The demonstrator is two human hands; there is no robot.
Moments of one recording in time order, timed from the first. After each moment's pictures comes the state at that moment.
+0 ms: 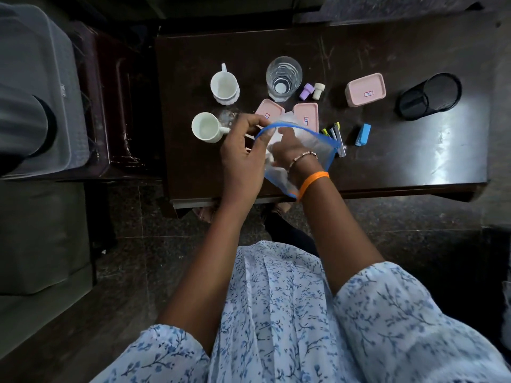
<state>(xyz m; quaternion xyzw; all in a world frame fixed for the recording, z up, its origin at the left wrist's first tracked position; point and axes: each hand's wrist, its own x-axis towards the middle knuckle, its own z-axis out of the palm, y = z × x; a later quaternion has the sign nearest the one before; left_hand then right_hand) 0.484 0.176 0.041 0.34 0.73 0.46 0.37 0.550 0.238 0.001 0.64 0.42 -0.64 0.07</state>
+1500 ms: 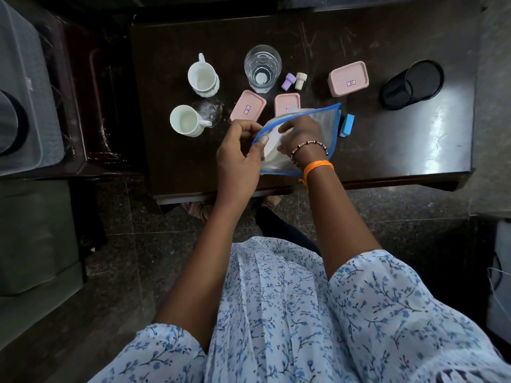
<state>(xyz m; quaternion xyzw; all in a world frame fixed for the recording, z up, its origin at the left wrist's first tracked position) 0.515 0.173 0.019 0.33 0.74 0.42 0.41 0.604 0.262 -0.020 0.69 0.59 -0.42 0.09</state>
